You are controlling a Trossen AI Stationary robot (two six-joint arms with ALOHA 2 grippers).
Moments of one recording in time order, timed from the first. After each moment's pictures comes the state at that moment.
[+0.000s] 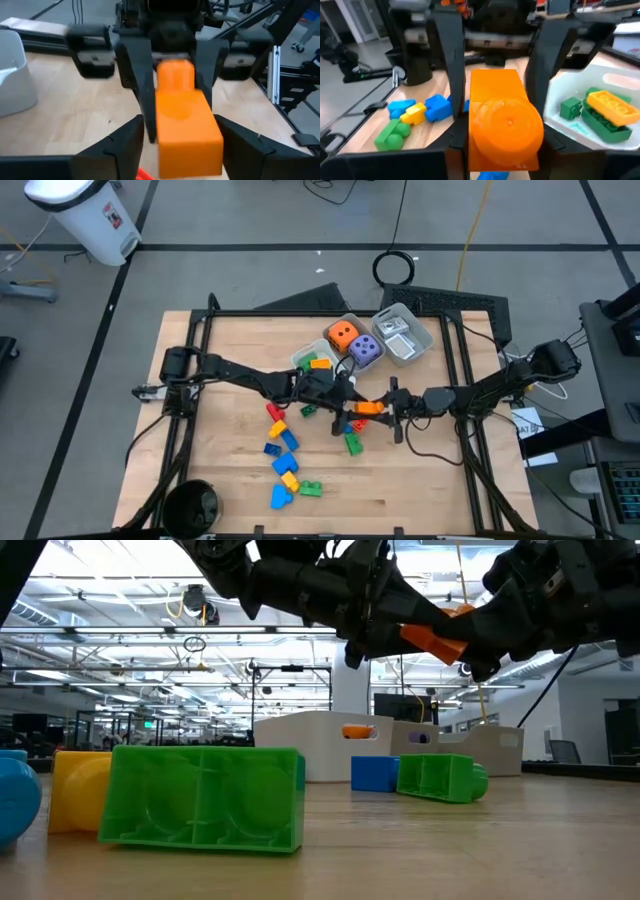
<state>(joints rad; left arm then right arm) -0.02 1.93 1.24 0.39 0.14 -0.14 0.24 1.23 0.21 0.90 0.20 0.19</state>
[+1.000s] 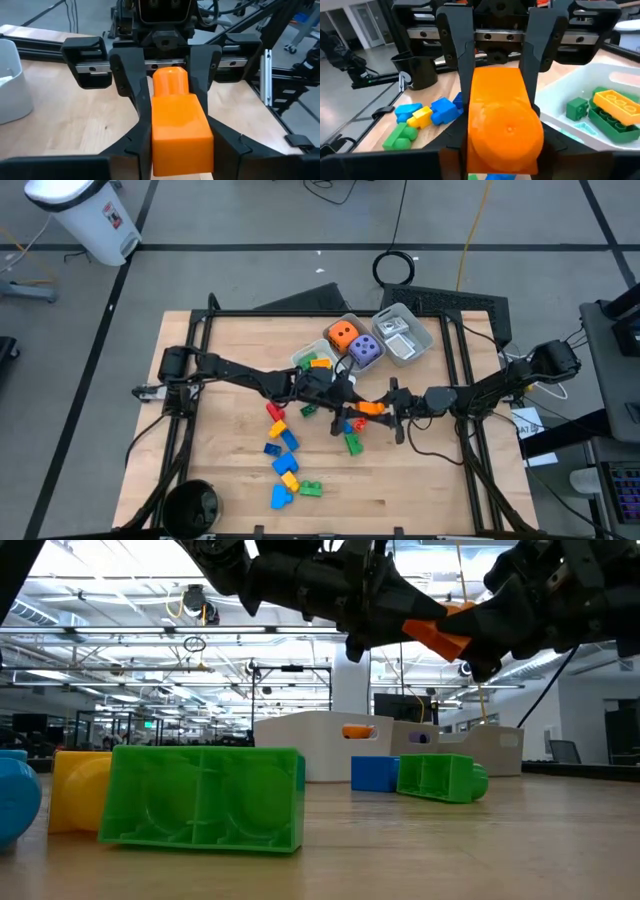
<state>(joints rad) -0.01 1.92 1.24 0.40 0.17 -0.13 0.24 1.23 0.21 0.95 0.18 0.22</state>
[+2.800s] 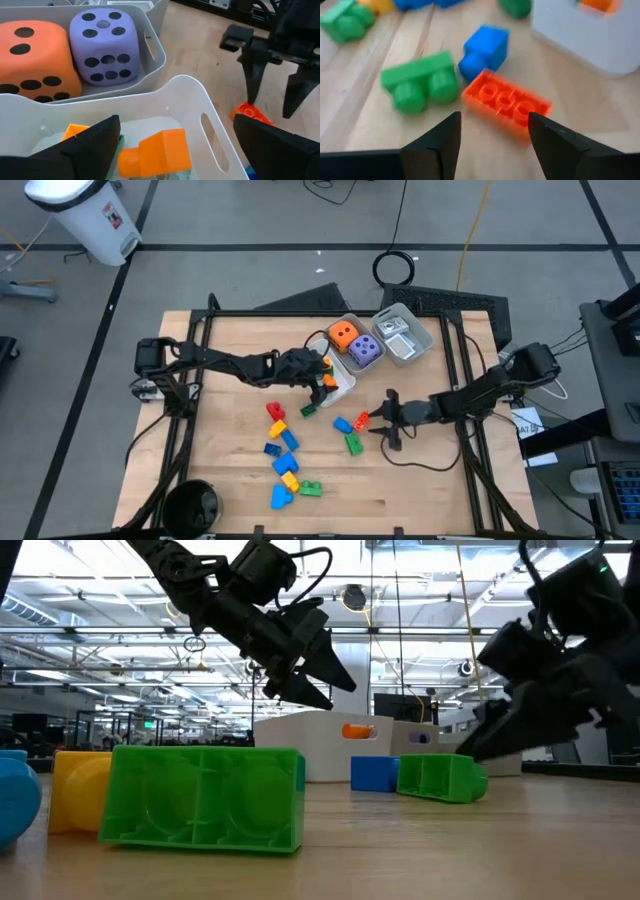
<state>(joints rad) 0.14 1.73 0.95 0.25 -0.05 -0.21 0.25 1.46 0.22 0.70 0.17 0.24</state>
